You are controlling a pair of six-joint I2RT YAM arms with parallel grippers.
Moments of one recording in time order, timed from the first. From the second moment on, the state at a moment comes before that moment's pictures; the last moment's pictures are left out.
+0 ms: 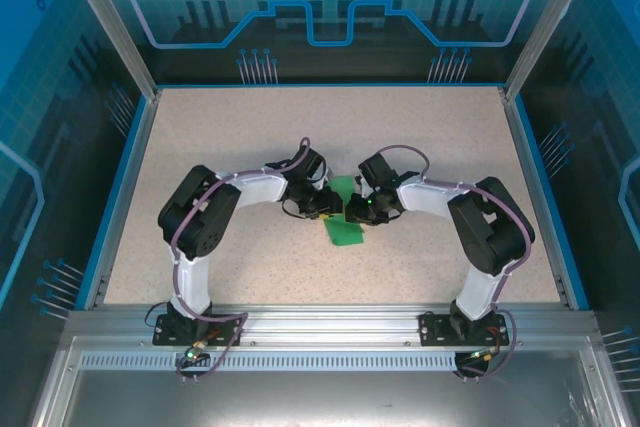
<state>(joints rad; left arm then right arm) -0.55 1.97 1.16 -0.31 0.51 -0.68 0.54 1.78 0.97 -0.39 -0.32 0.60</state>
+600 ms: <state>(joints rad) -0.43 1.81 1.01 -0.29 0.51 -0.64 0.54 1.79 0.97 -0.39 -0.33 0.58</state>
